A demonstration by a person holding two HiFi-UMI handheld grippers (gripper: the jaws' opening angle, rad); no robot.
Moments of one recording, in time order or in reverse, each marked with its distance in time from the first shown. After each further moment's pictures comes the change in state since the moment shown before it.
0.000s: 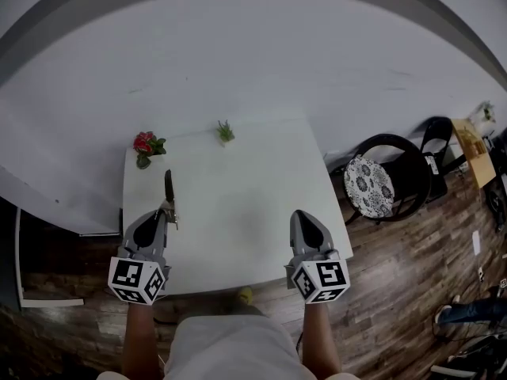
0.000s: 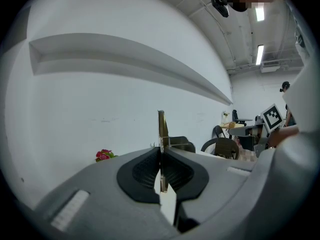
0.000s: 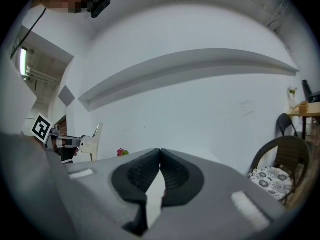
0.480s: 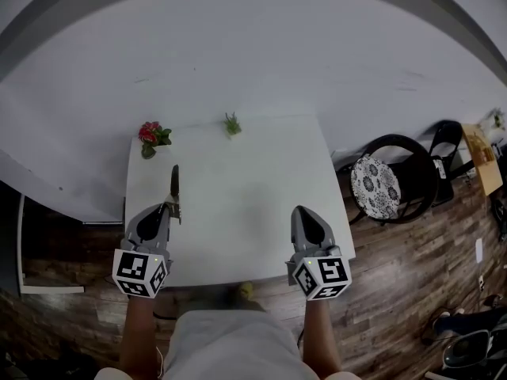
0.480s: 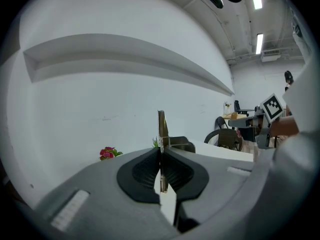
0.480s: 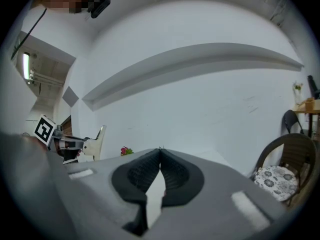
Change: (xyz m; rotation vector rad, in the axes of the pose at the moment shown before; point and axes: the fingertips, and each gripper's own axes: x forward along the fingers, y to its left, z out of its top) left arm 0.005 -0.004 -0.014 0.064 0.066 0.035; right arm 0.009 -0.002 -0.008 0.002 0.022 0.056
